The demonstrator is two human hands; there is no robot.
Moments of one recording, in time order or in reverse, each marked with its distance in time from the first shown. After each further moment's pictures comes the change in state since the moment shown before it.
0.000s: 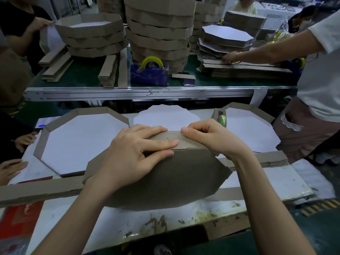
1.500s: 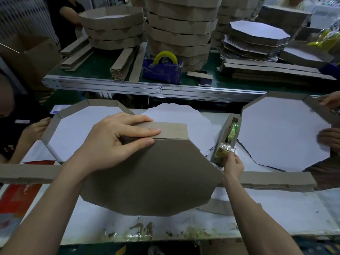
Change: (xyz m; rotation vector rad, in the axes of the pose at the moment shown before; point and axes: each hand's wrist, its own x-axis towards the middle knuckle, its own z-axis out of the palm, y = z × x) left_hand 0.030 -0.010 0.009 -0.027 0.026 -0.146; right_hand 0.059 0.258 0.001 0.748 1.048 0.612
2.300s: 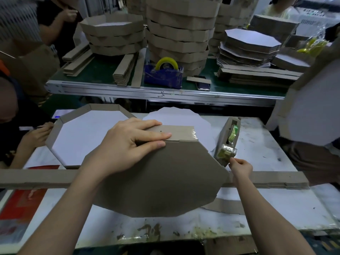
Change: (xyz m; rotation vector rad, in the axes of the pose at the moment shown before) left_hand -0.007 -0.010 0.000 -0.004 0.014 0.036; right_hand 0.019 0.000 -0.021 -0.355 0.007 -0.068
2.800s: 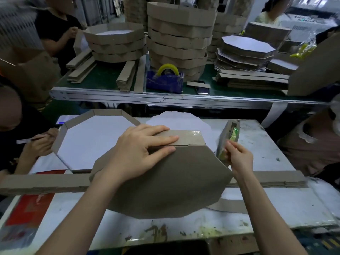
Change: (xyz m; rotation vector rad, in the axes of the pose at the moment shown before) left_hand -0.012 0.012 -0.003 0.126 0.034 -0.010; right_hand -0.111 -0.083 -0.014 0.269 -0.231 -0.090
